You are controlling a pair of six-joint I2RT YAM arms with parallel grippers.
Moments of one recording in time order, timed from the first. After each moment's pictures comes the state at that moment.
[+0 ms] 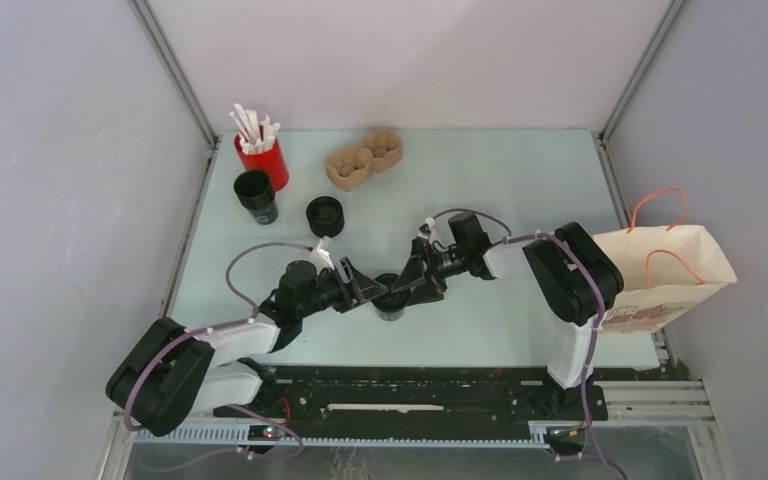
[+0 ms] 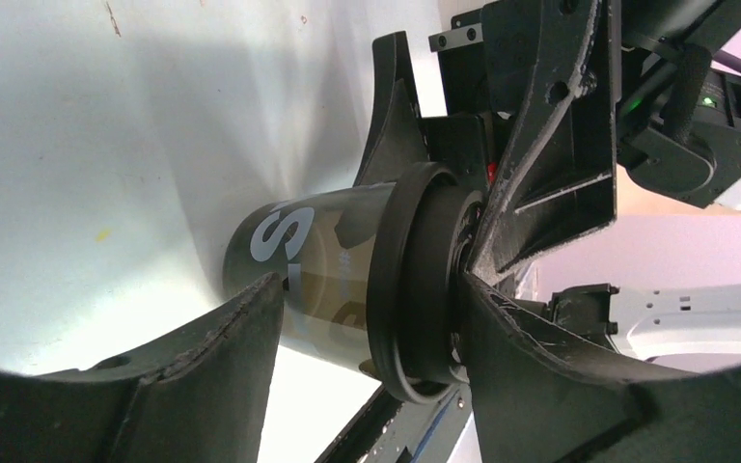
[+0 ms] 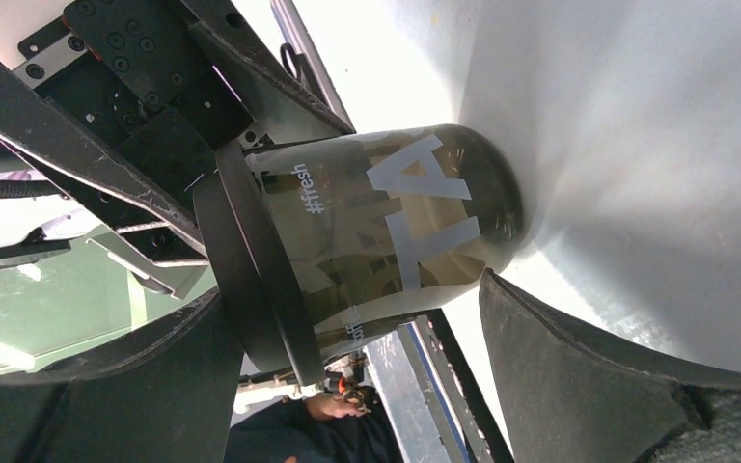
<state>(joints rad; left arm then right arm) -0.54 1.22 0.23 0.55 0.37 -1.00 0.51 1.91 0.85 0.21 -1.07 0.81</state>
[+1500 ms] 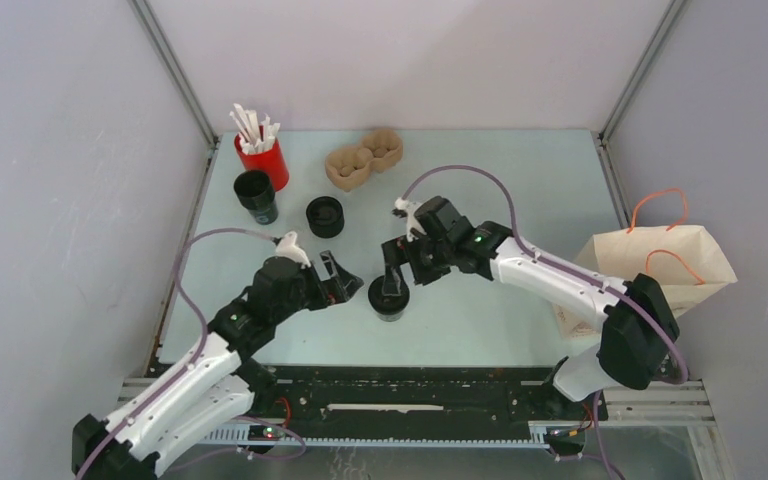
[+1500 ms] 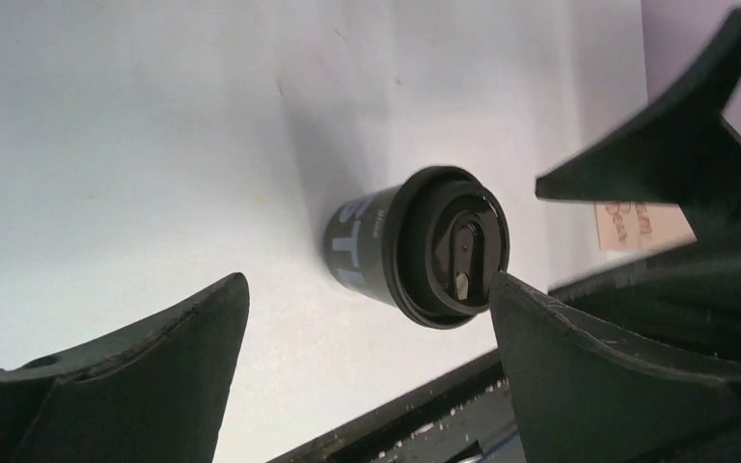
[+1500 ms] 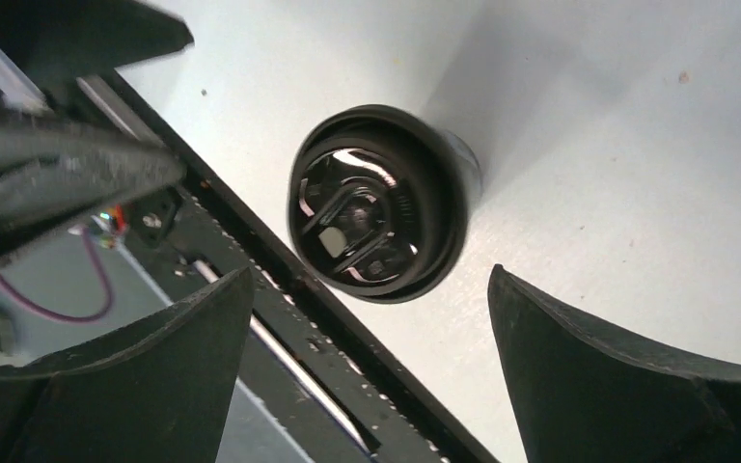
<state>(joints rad) -0.59 0.73 0.48 -0.28 0.04 -0.77 0.77 1.50 1.13 -0.50 -0.33 0.43</state>
